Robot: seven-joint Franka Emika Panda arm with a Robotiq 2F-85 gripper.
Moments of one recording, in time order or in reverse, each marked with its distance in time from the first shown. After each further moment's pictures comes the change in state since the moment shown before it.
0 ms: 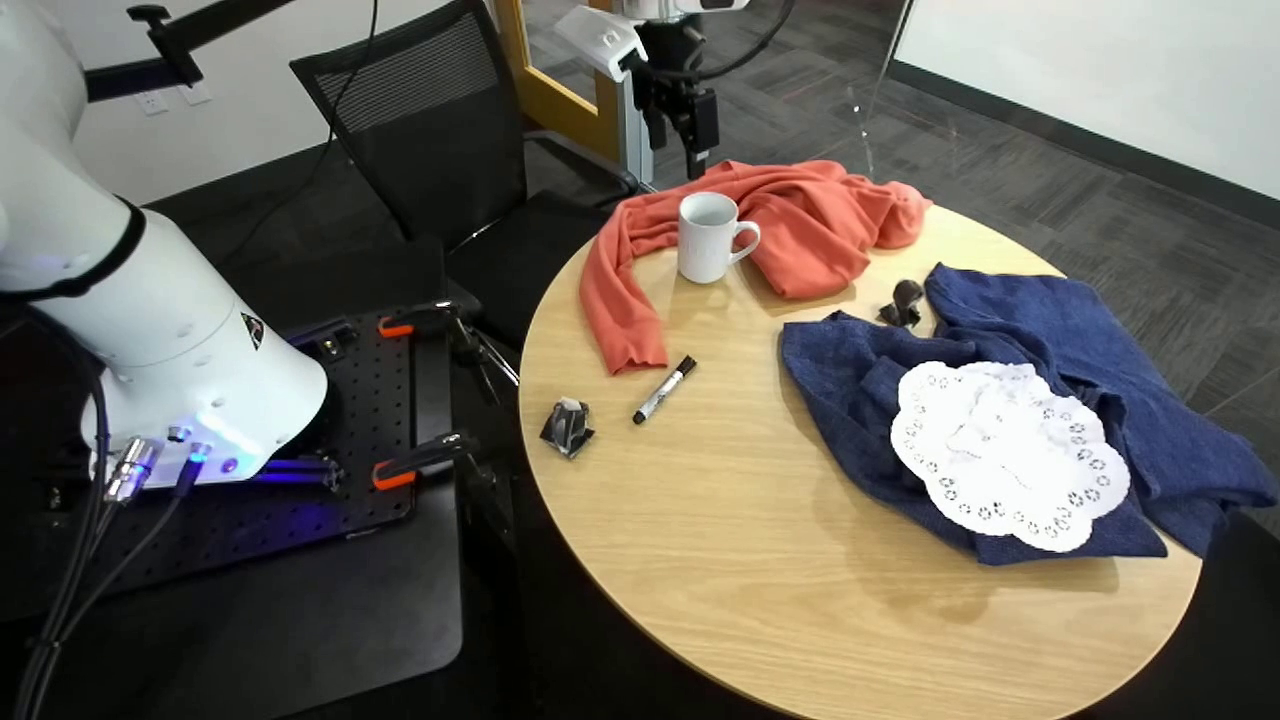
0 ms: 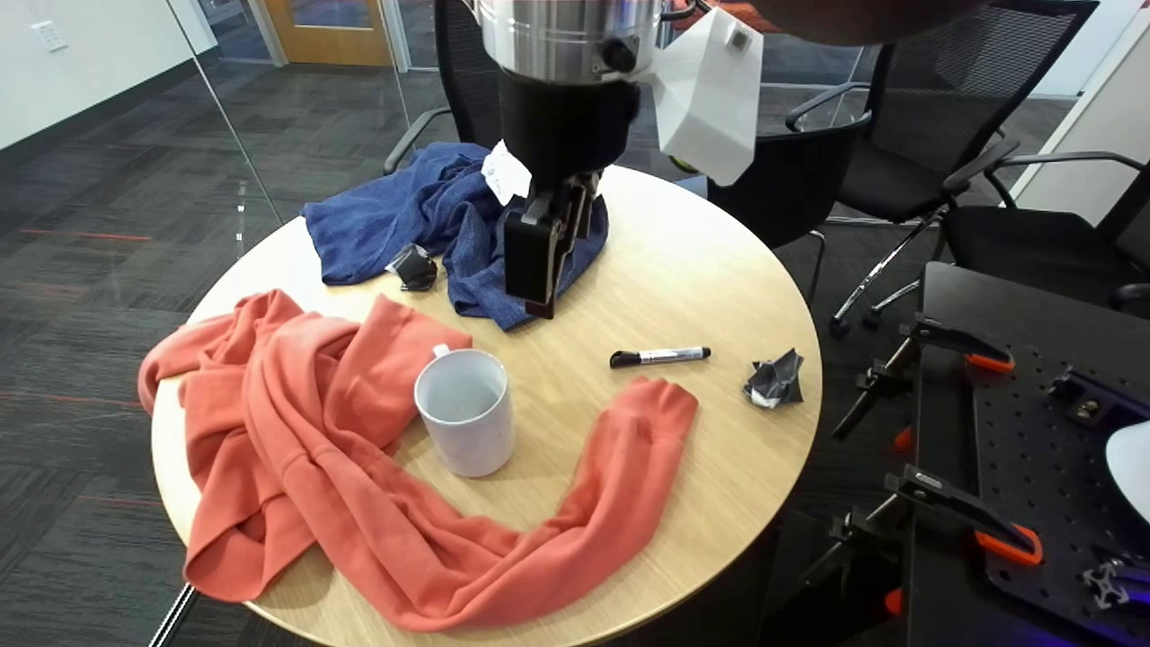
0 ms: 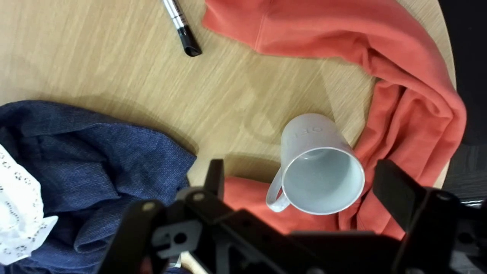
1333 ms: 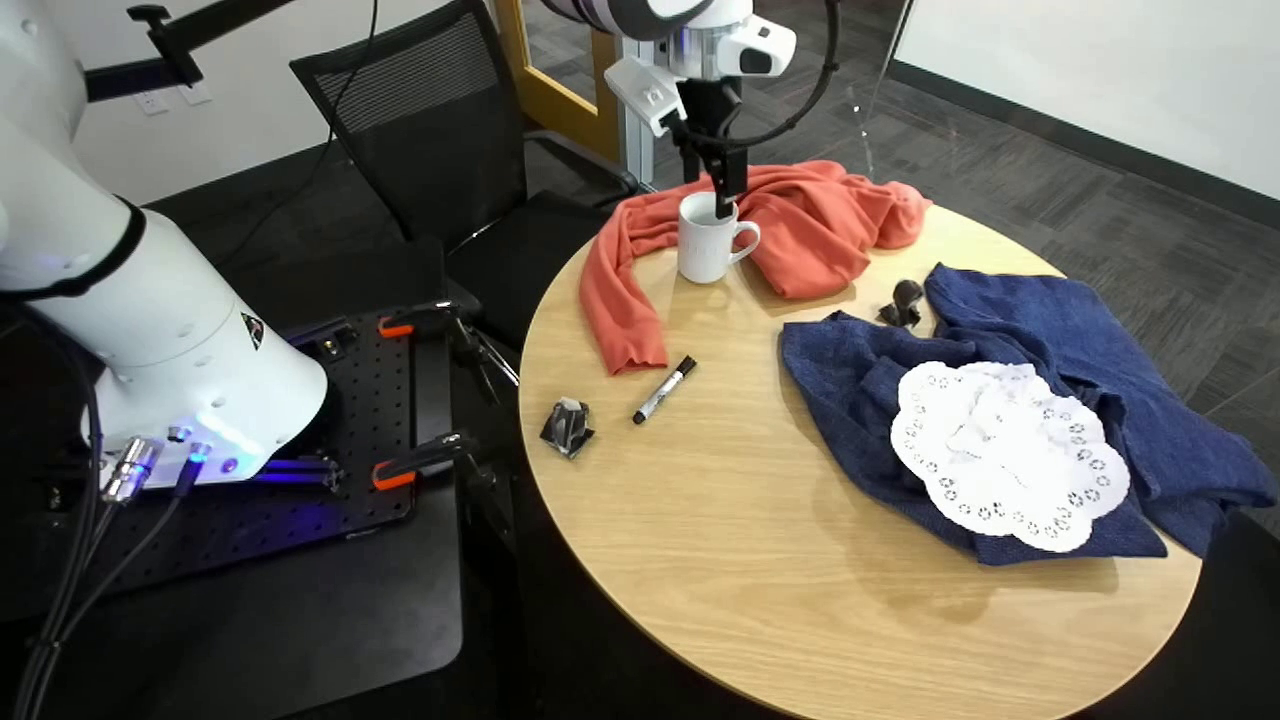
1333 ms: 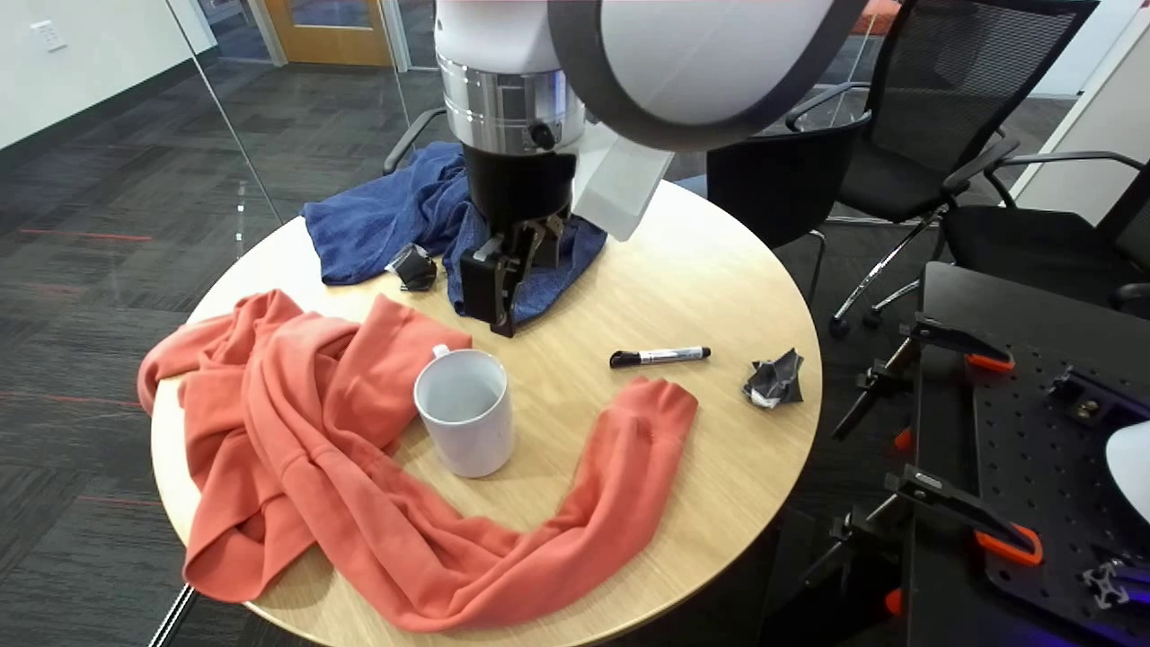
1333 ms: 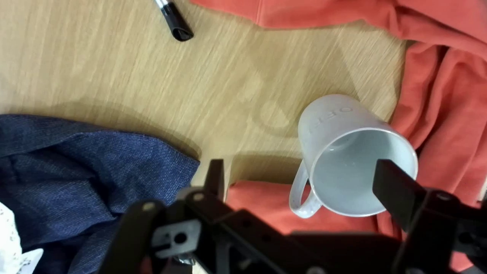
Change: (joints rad) arm 0.002 0.213 -0.048 0.145 0.030 0.057 0.034
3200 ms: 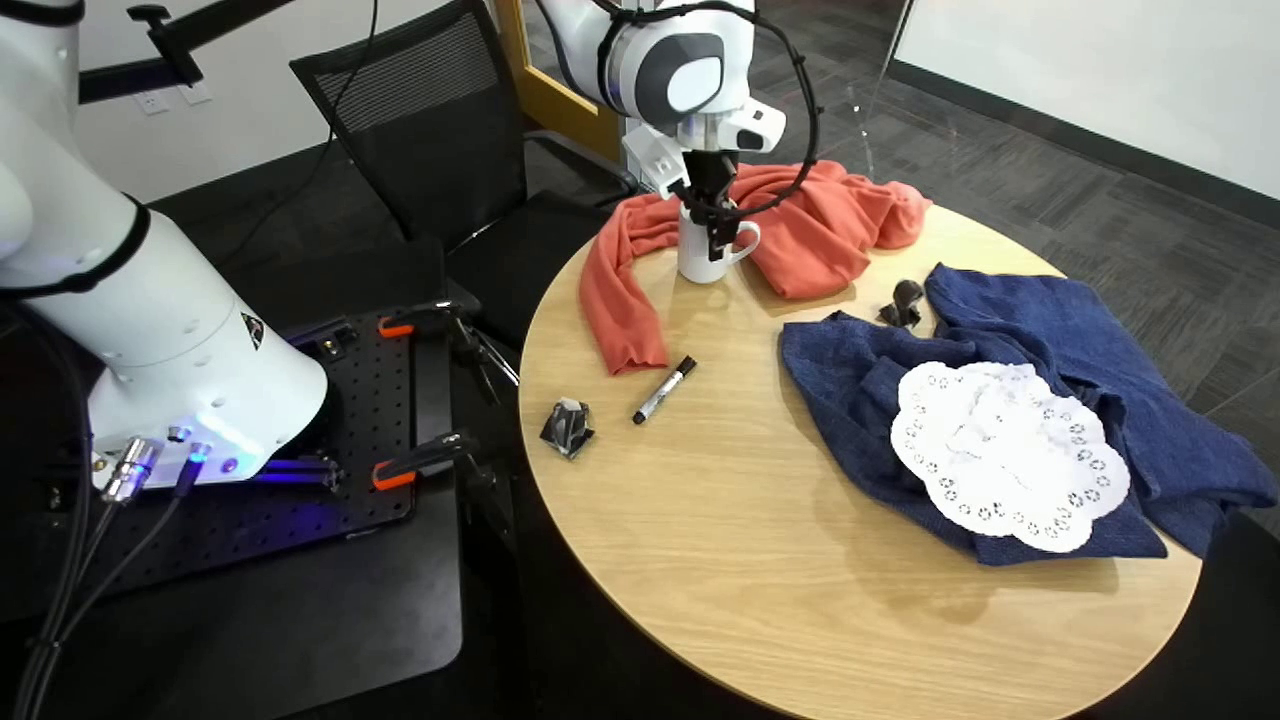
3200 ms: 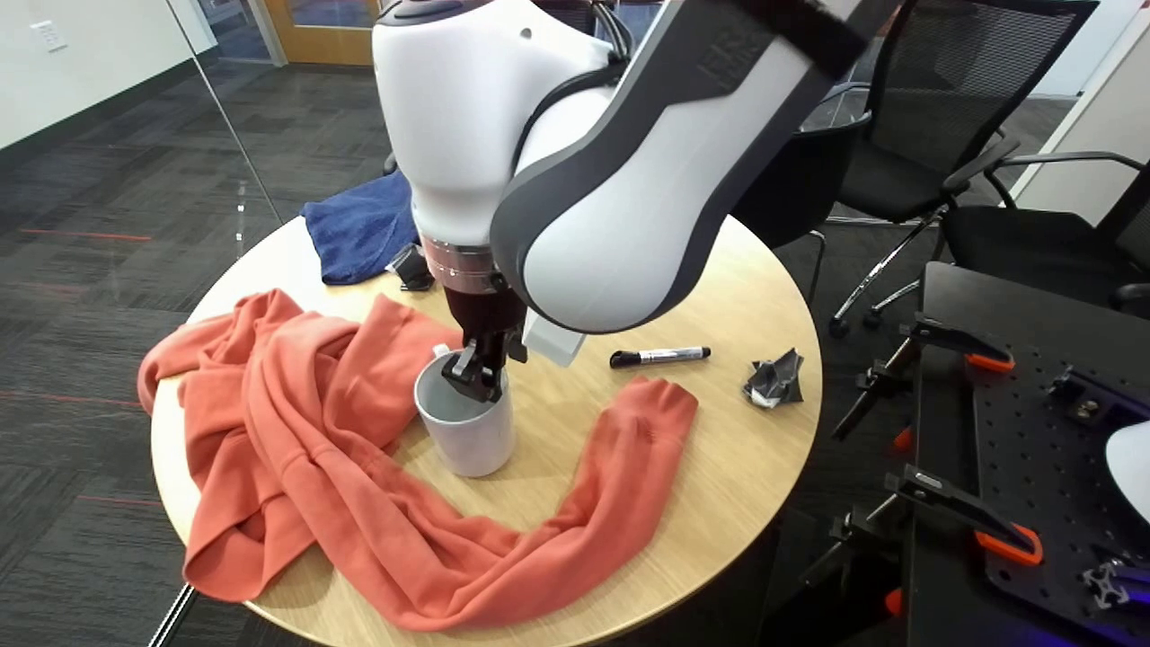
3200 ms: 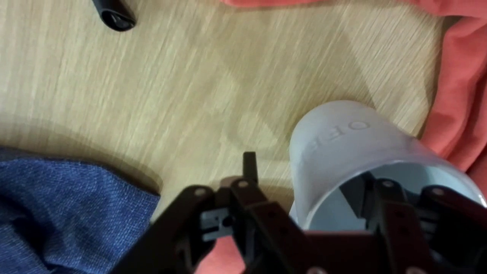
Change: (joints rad) arm 0.098 0.274 -0.067 0.154 0.001 0.093 0.074
